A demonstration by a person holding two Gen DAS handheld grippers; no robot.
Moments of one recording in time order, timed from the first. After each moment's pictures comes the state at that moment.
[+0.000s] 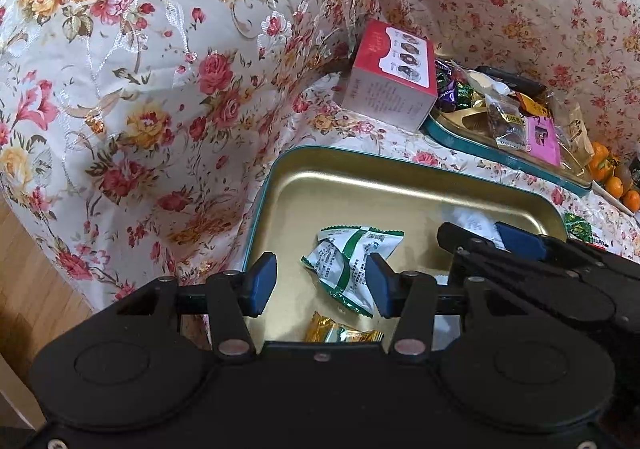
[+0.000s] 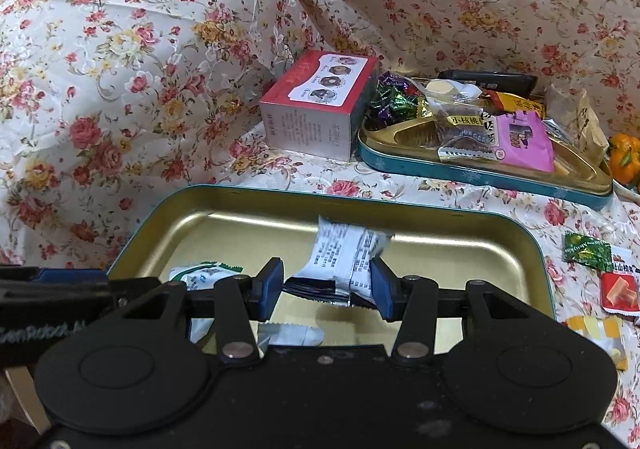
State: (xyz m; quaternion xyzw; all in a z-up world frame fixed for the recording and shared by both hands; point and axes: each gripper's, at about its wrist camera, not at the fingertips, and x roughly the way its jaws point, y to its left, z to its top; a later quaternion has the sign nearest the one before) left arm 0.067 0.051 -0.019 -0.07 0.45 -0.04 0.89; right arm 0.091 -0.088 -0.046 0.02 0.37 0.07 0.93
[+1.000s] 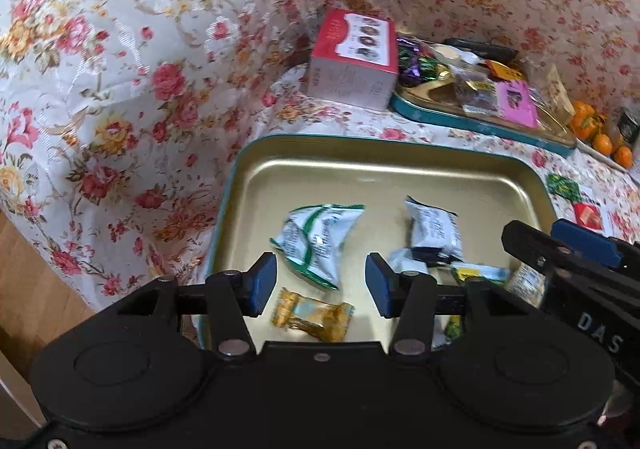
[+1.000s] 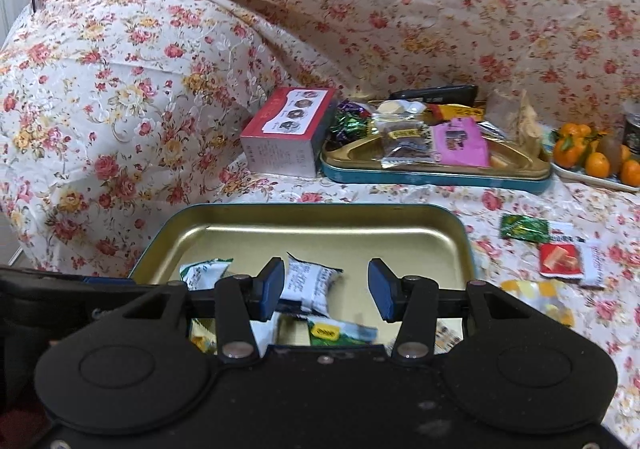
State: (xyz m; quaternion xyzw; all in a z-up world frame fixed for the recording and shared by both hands) left arm 0.052 0.019 -0.012 -0.01 0.45 -0.07 0.89; right arm 0.016 -0.129 -0.014 0.06 0.33 0.04 0.94
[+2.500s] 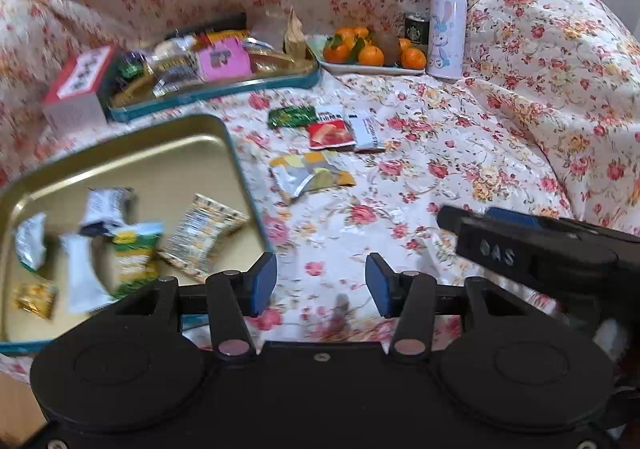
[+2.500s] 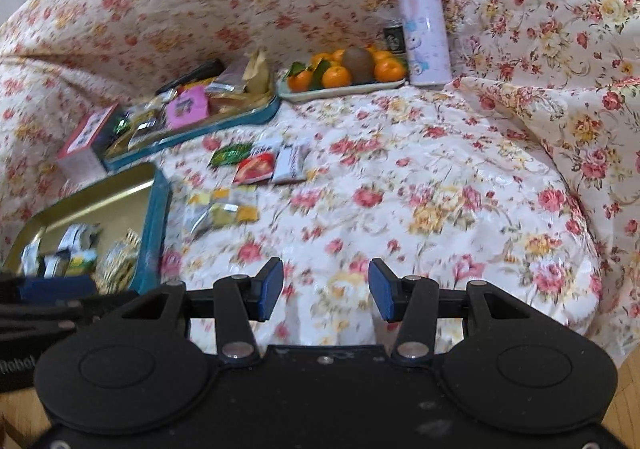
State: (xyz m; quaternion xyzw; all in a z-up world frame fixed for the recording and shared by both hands) left arm -0.044 -0.174 -0.013 0.08 0.43 -0.27 0.86; right arm -0.098 -0.332 -0.058 0.15 0.33 -0.14 0.92
